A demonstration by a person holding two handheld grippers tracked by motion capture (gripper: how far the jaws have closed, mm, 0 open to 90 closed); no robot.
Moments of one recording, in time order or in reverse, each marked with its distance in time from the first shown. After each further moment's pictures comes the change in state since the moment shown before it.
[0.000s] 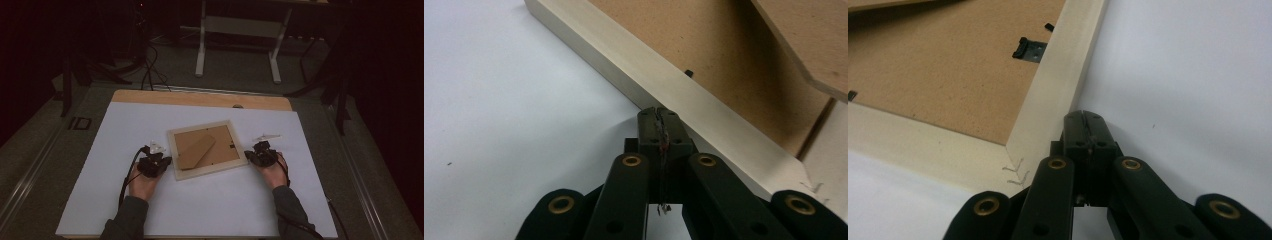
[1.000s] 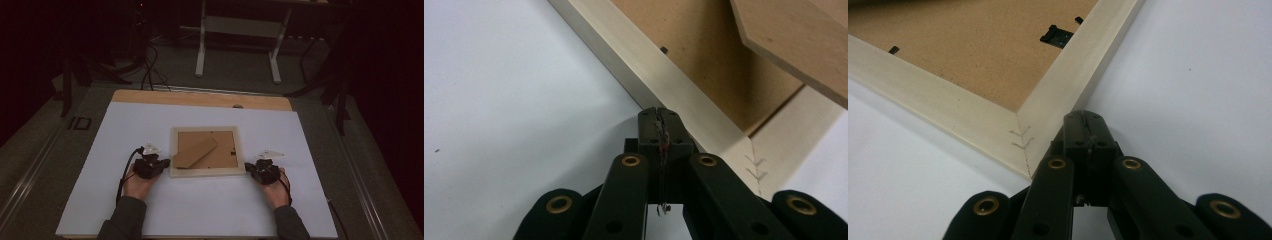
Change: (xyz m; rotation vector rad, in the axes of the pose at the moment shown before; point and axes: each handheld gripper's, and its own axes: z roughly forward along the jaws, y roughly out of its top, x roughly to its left) left arm 0.011 -0.008 -0.008 0.000 -0.095 0.013; right arm 0.028 -0.041 -0.024 -0.077 -0.006 -0.024
